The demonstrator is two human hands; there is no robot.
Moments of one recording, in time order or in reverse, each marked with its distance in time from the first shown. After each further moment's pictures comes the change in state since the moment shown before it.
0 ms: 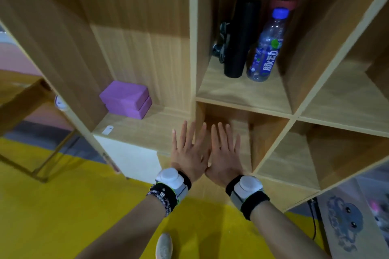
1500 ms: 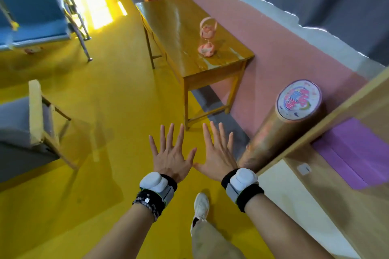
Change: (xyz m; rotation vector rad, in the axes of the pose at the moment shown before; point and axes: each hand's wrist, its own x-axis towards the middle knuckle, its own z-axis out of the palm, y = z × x) left_hand -0.255 -0.682 -0.143 0.131 0.043 -1.114; right_hand 0.166 -0.721 0.229 0.157 -0.456 -0.836
